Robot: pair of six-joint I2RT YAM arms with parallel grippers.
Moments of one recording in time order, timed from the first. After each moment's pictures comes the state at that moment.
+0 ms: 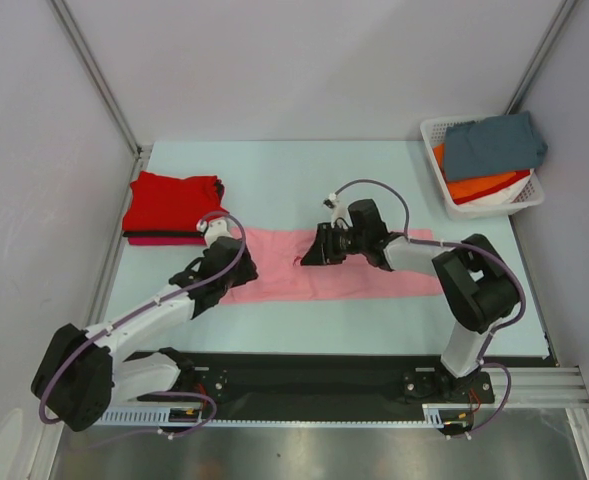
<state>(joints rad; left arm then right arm) -0.59 1.13 0.57 -0.20 -0.32 -0.71 0.56 1.79 0.94 0.25 -0.69 0.51</state>
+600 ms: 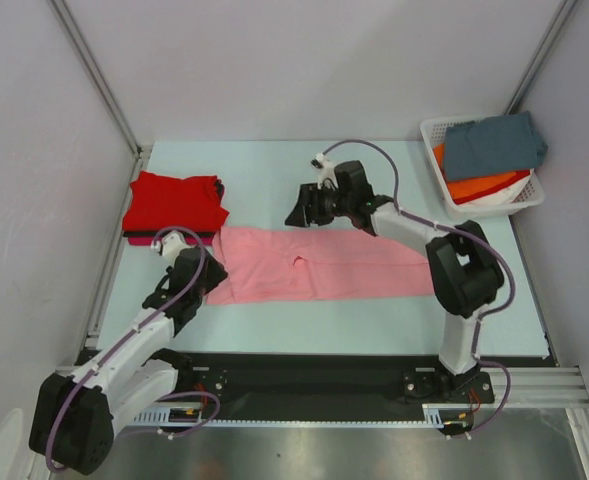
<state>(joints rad) -0.34 0.91 0.41 -0.20 -0.38 -0.82 0.53 1.85 1.26 0.06 -0.52 0.44</state>
